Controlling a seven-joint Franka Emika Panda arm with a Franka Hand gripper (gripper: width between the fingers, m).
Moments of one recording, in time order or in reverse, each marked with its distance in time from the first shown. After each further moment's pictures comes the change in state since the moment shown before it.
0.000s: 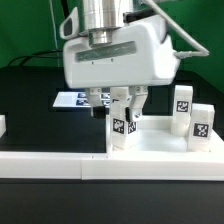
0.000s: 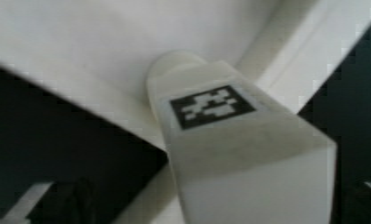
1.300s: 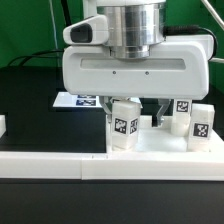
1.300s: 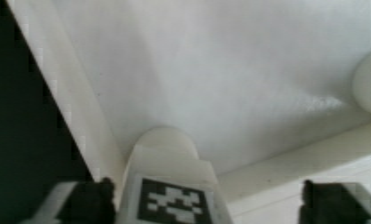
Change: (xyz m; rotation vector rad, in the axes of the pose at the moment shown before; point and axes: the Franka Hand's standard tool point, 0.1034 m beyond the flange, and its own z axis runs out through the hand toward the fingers) arm -0.026 -0.011 0.010 -0.133 -0.220 -0.389
